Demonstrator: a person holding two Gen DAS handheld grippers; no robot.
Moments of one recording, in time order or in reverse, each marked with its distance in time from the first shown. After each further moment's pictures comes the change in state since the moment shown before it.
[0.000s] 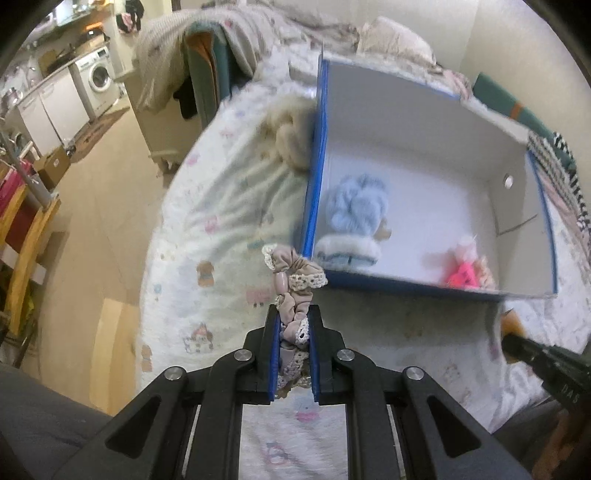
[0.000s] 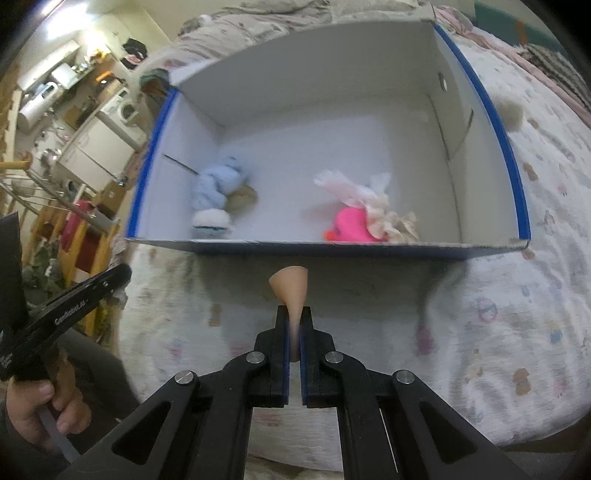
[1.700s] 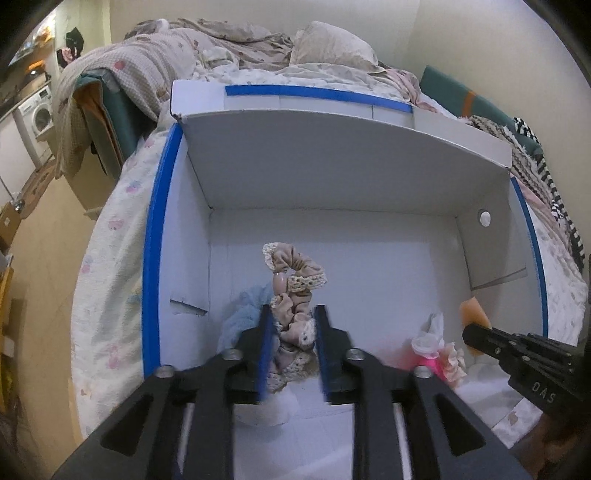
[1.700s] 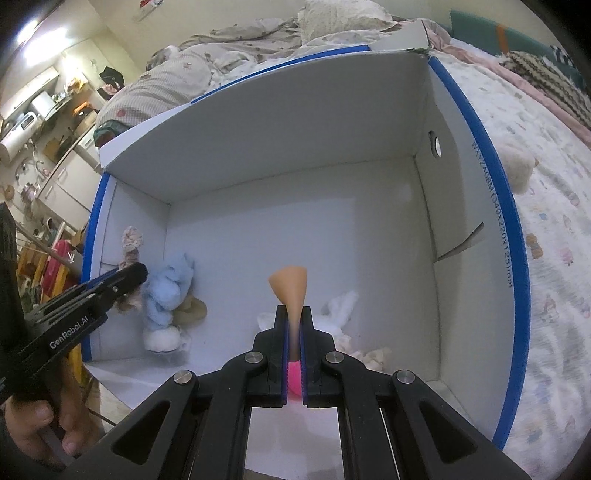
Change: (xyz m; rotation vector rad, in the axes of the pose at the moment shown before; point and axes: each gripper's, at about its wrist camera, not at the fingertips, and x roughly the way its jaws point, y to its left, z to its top) left arm 0.063 -0.079 0.113 0.163 -0.084 -0.152; right arm 0.047 -0.037 0.098 0.072 -0.095 -0.073
